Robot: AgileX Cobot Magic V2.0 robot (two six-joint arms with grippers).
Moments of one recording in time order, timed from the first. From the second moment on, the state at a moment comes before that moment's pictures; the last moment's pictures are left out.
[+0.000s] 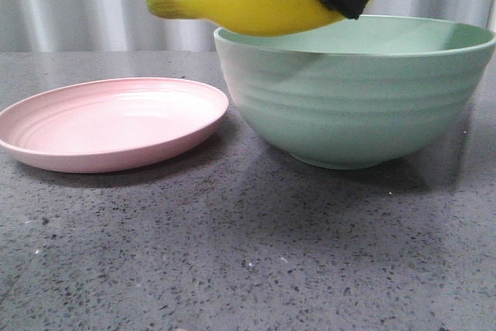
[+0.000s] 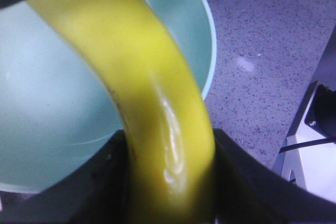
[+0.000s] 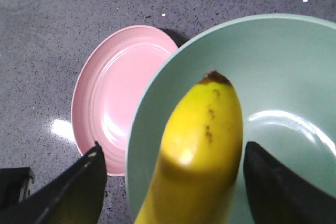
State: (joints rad) left arm -0.94 1.45 -1.25 -0.33 0.73 0.13; right arm 0.25 1.30 -1.17 0.63 0.77 -0.05
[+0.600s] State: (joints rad) left arm -0.94 1.45 -1.25 -0.34 0.71 0.15; right arm 0.25 1.33 -1.17 0.65 0.76 -0.05
